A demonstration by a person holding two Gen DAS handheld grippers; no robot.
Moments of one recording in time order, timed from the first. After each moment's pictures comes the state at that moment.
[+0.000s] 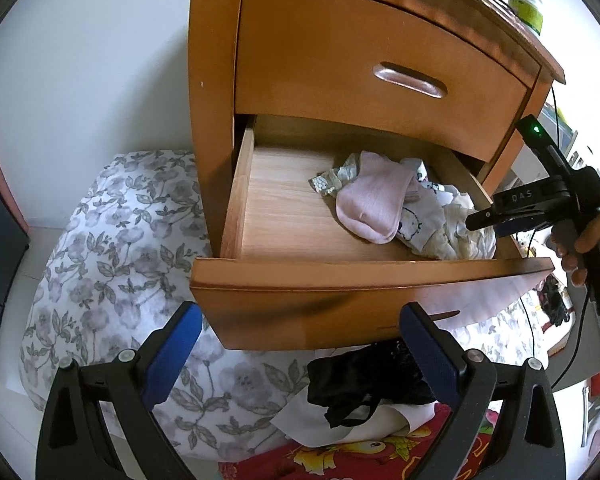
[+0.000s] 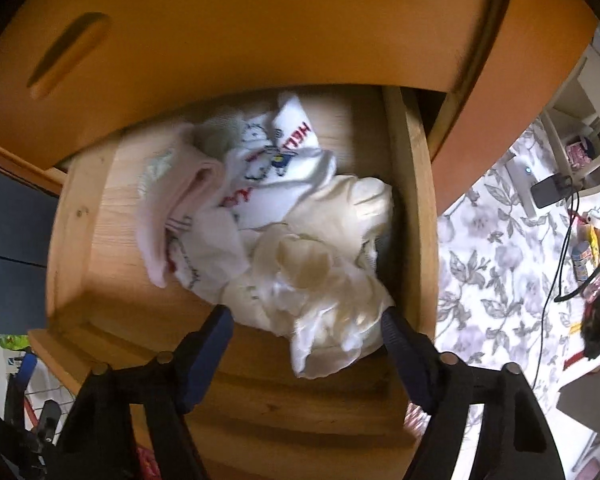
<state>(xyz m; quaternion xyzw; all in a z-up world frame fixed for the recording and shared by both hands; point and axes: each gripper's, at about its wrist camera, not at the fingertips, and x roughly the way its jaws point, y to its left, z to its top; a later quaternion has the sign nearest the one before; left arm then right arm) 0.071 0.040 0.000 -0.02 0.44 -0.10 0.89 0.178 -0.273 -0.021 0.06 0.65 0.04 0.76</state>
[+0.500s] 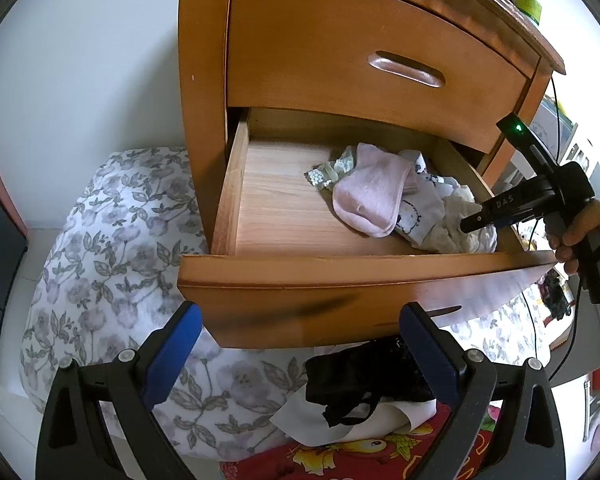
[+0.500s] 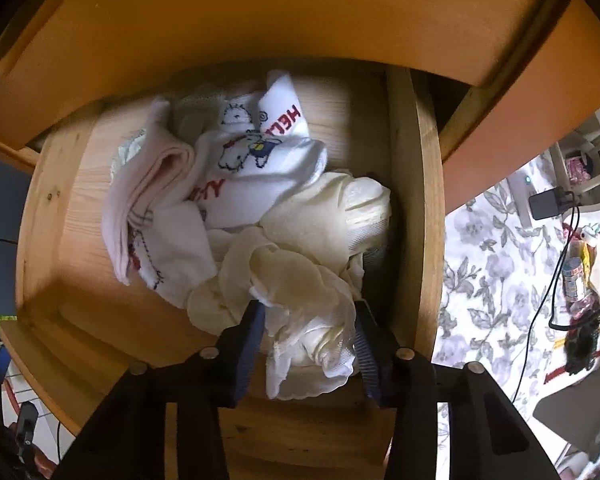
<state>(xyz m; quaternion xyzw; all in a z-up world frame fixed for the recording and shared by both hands) 0.074 0.037 -0.005 -0.01 0.45 -0.10 0.89 0.197 -0.269 -0.046 0.01 0.67 0.04 0.74</state>
